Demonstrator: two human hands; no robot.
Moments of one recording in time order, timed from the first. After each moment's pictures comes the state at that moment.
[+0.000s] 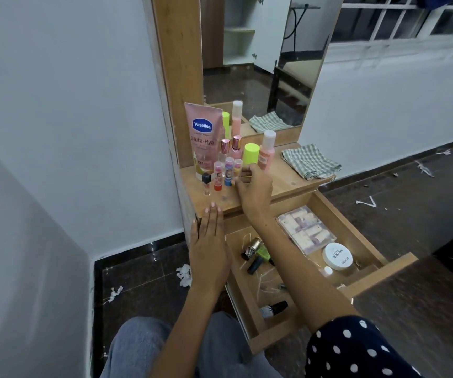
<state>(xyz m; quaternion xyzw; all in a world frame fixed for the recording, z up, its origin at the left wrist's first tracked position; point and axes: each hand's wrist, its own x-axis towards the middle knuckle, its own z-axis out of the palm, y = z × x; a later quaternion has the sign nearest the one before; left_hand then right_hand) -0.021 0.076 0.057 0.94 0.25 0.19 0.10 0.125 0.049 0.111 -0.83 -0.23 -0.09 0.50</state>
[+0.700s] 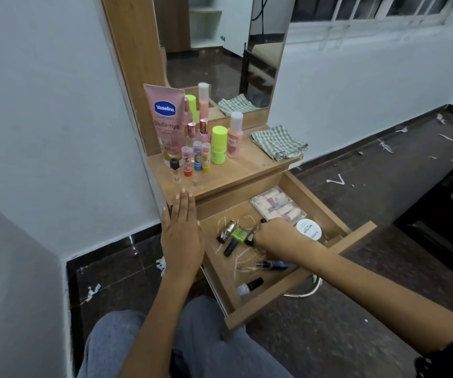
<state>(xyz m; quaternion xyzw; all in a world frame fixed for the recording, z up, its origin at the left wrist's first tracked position) -0.022 0.077 0.057 0.95 0.24 0.18 0.11 0.089 -0.095 0.096 -0.79 -0.56 0.04 -0.25</state>
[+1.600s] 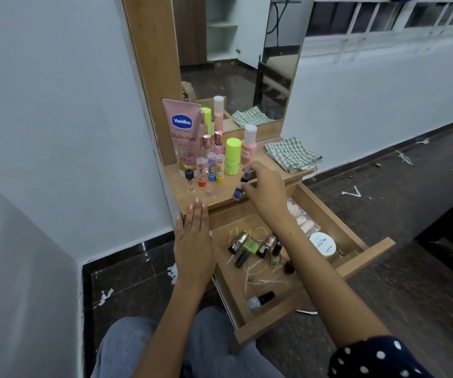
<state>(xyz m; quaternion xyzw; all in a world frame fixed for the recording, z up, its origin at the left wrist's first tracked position) -0.023 0.078 0.057 0.95 0.25 0.18 0.09 0.118 -0.013 0.142 -0.89 -0.26 -0.05 0.36</state>
